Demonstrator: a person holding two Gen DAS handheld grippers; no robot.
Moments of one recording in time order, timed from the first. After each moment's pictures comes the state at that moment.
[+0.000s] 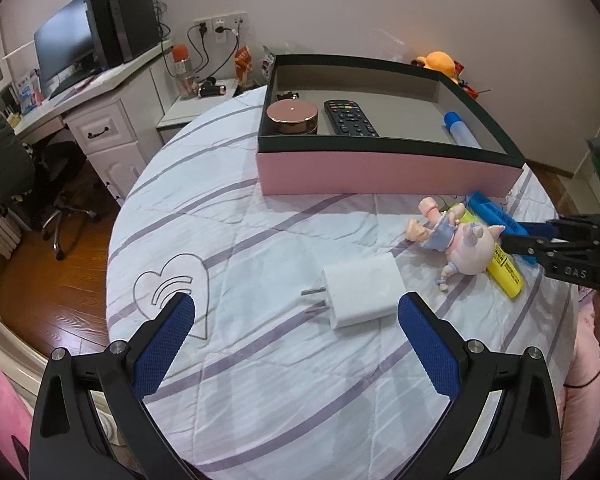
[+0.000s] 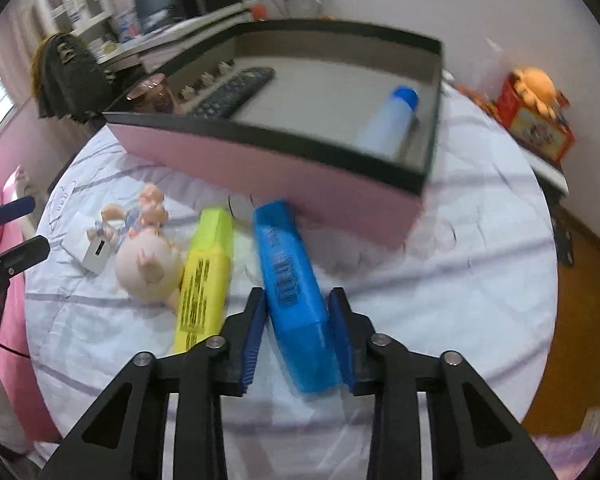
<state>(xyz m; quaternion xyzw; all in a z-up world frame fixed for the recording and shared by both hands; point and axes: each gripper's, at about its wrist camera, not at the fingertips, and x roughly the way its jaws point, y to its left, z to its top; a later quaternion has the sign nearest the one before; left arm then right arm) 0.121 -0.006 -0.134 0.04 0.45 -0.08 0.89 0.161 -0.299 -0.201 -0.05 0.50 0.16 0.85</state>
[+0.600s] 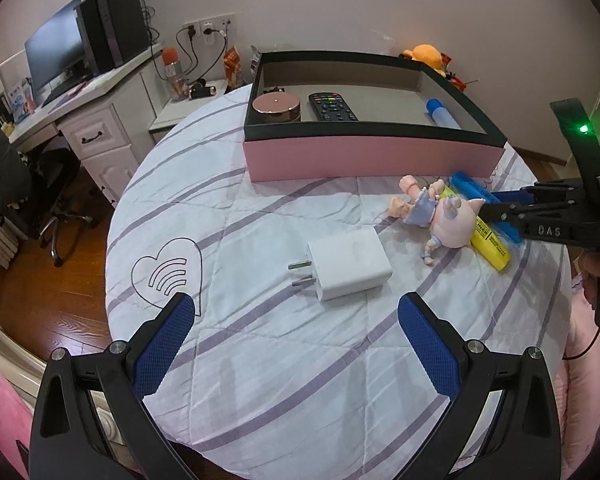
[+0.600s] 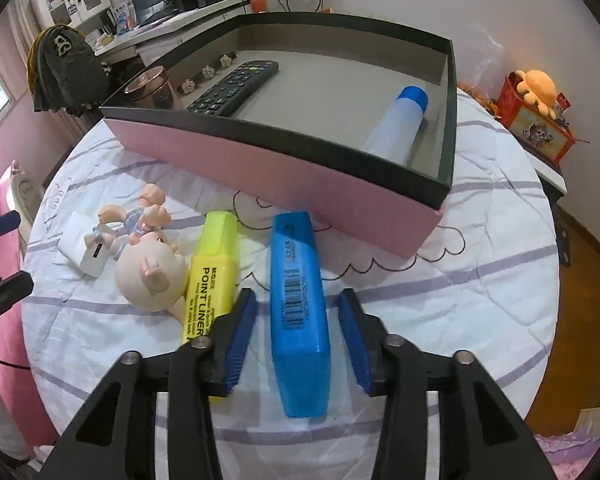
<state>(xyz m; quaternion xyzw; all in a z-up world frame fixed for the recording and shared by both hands) 0.102 -0.012 -0.133 0.05 0.45 -0.10 0.89 0.172 -0.290 -0.200 -0.06 0.51 0.16 0.85</state>
